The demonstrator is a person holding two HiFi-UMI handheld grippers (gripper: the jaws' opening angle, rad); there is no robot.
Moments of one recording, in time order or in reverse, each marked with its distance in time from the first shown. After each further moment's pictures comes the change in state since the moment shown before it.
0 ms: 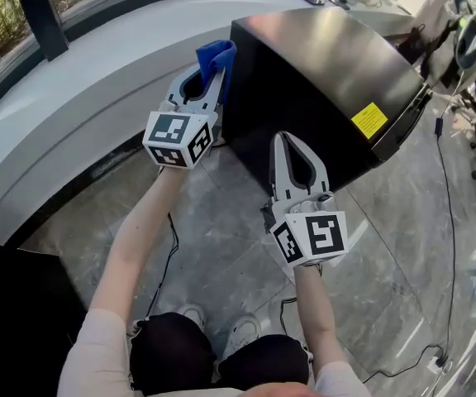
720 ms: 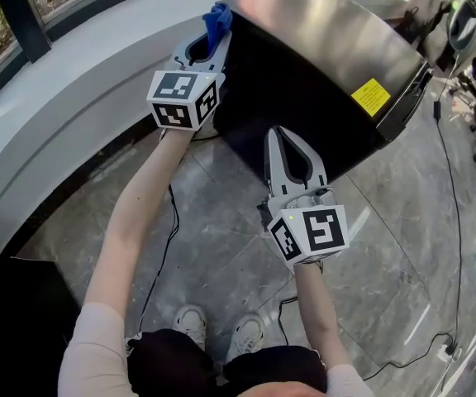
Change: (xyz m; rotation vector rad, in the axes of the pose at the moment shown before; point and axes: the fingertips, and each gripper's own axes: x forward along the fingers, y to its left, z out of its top) left arm 0.054 -0.014 -0.004 0.053 -0.003 -0.057; right arm -0.014 -0.007 -0.028 0.004 0.034 -0.022
